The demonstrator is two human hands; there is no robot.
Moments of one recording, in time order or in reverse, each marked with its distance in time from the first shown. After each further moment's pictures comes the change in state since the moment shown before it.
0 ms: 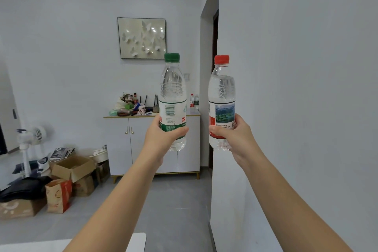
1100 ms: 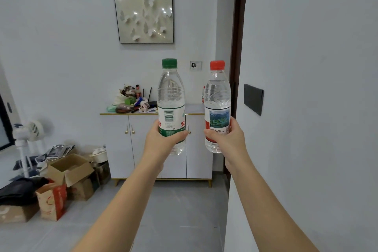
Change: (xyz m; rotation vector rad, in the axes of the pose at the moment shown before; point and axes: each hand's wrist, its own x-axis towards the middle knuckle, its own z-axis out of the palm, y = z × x) left_hand 0.322 -0.168 0.050 0.059 0.127 -0.057; right_hand 0.332 0.171 0.039 0.015 0.003 0.007
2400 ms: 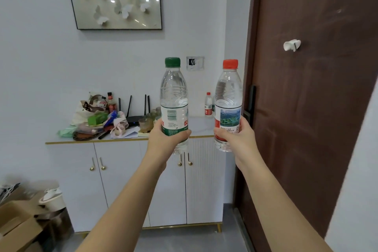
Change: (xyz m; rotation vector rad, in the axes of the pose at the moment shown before) left_hand 0.541 -0.202 0.045 -0.019 -0.108 0.024; right_hand 0.496 0.240 0.120 -0.019 0.104 0.009
